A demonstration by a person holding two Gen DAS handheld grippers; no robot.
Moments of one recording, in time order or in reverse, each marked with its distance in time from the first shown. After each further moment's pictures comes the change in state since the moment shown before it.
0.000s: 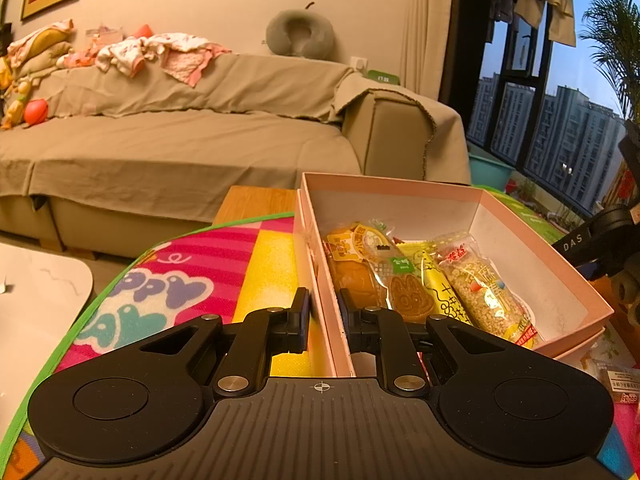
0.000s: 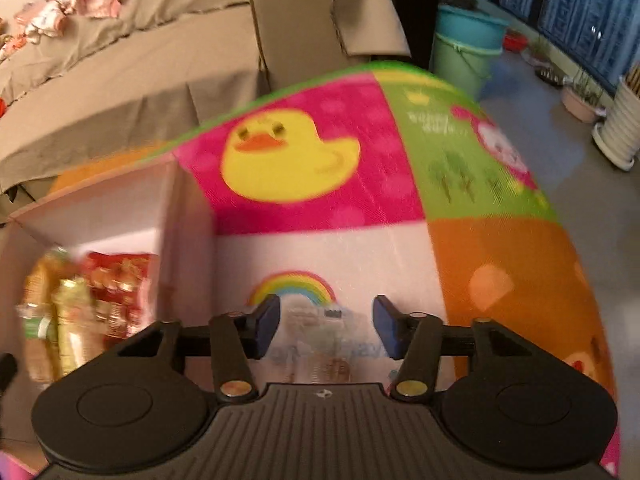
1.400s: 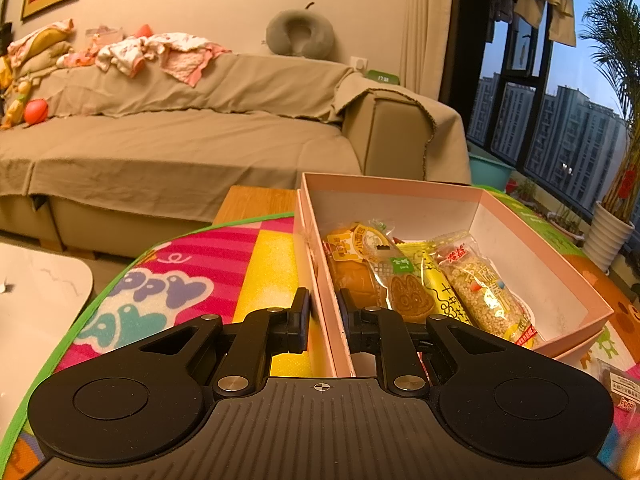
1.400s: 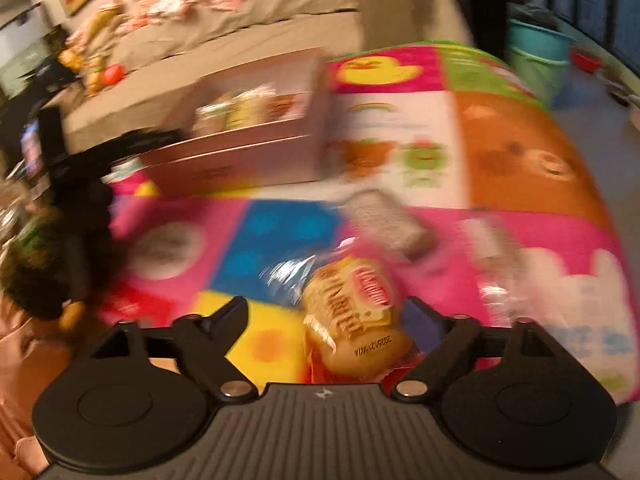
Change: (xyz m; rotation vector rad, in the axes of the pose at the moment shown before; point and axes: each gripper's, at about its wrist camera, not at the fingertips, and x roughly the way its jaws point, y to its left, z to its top) left arm 0.000 0.000 -0.001 0.000 0.002 -0.004; right arm -0.151 -0.023 -0.211 -0.177 -0.077 0.301
